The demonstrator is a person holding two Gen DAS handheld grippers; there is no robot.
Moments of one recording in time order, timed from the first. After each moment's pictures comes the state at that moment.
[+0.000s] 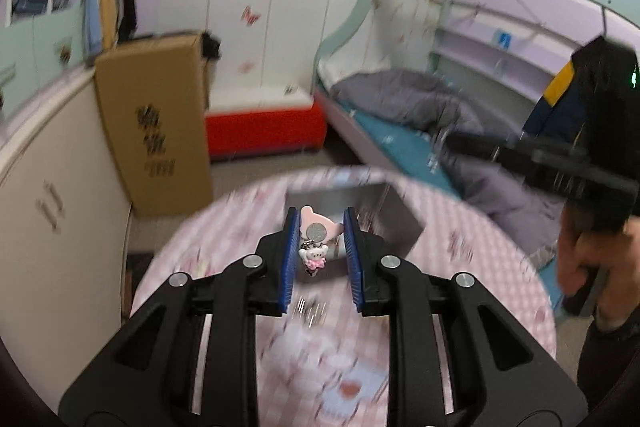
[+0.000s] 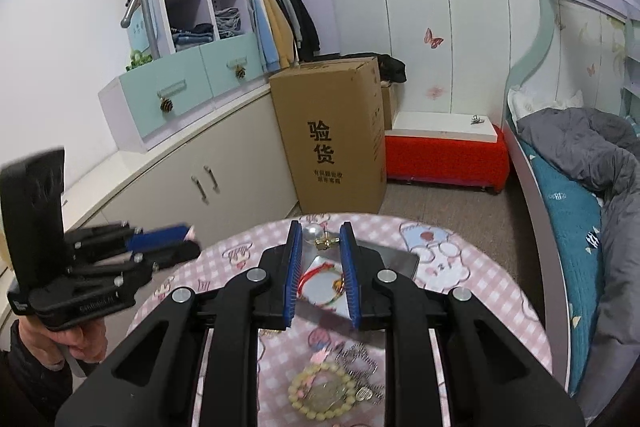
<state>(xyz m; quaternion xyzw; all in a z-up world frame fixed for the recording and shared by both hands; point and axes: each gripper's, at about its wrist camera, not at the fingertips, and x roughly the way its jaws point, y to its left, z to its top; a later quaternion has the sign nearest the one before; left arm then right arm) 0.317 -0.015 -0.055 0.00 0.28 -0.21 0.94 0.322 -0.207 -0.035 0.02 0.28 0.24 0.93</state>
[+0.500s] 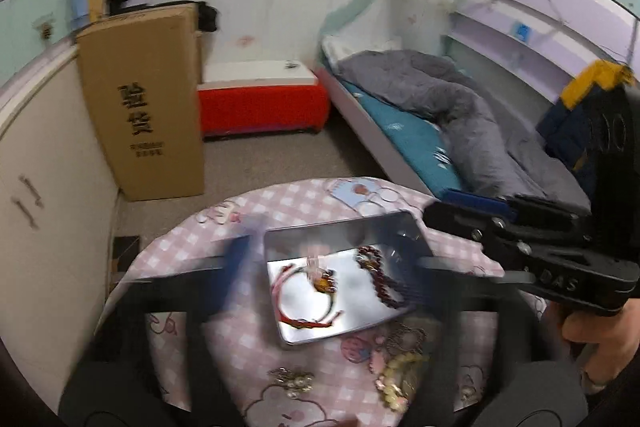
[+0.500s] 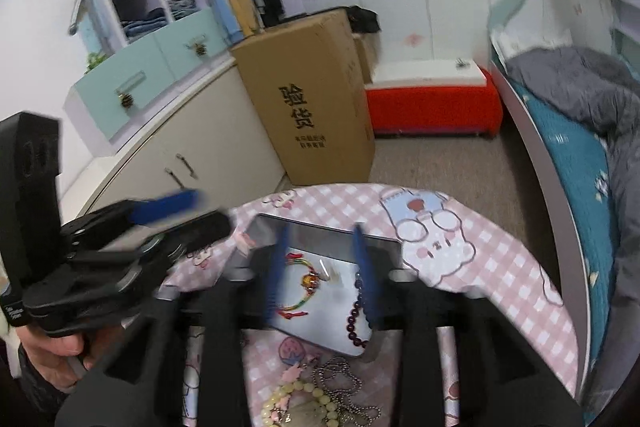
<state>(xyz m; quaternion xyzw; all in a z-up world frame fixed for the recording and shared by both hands) 0.401 -0.050 -0.082 -0.02 0.34 -0.18 0.92 0.388 -0.219 -0.085 0.08 0.37 0.20 0.91</state>
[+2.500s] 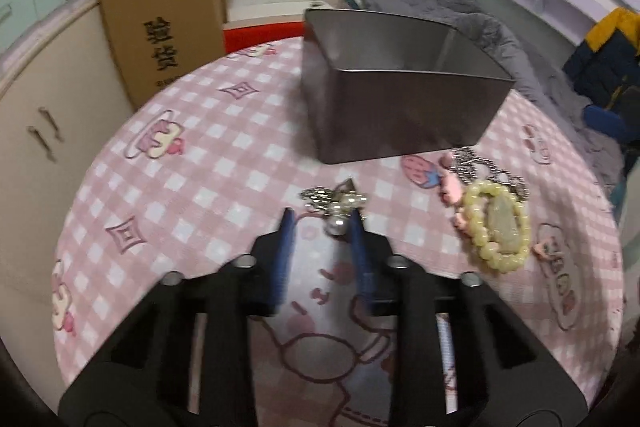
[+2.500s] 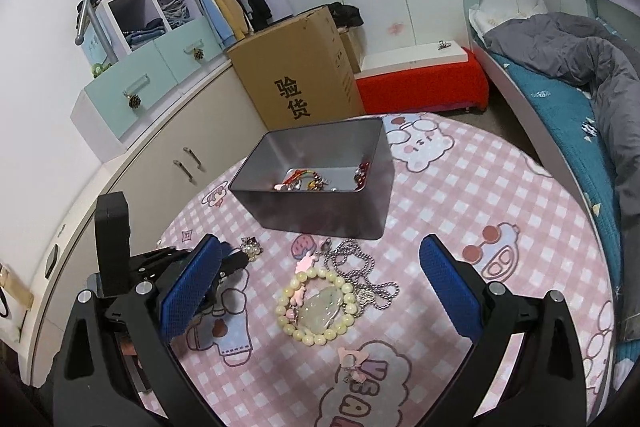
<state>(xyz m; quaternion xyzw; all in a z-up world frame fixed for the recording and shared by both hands) 0.326 -0.026 -0.198 0.02 0.42 -0.16 0.89 0.286 -0.235 -0.118 0.12 0.36 0.19 0.90</state>
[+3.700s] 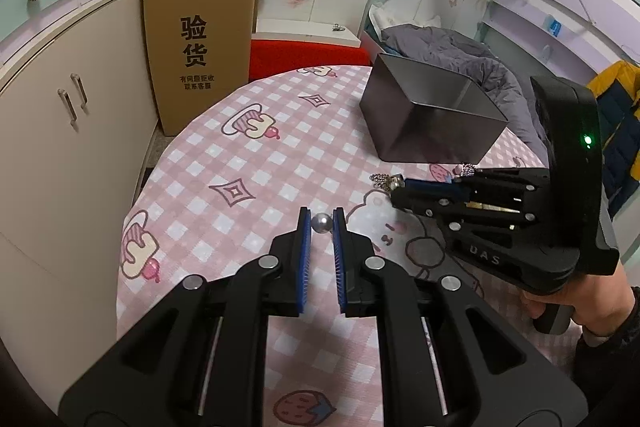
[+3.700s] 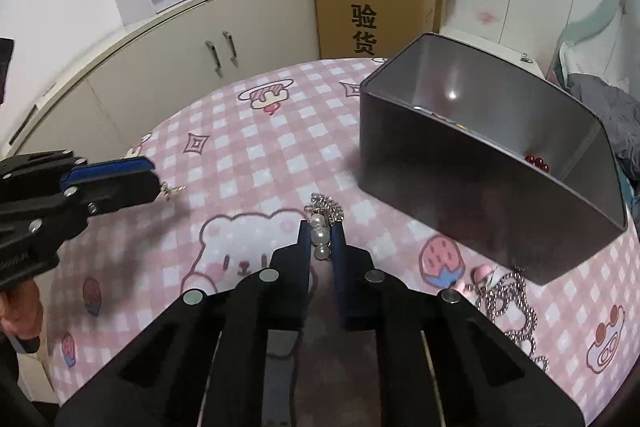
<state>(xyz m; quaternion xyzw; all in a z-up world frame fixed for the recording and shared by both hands) 0.285 0.050 -0.168 -0.05 0.39 -0.14 0.91 0.326 -0.101 -0.187 -0.08 0.42 0.28 0.86</state>
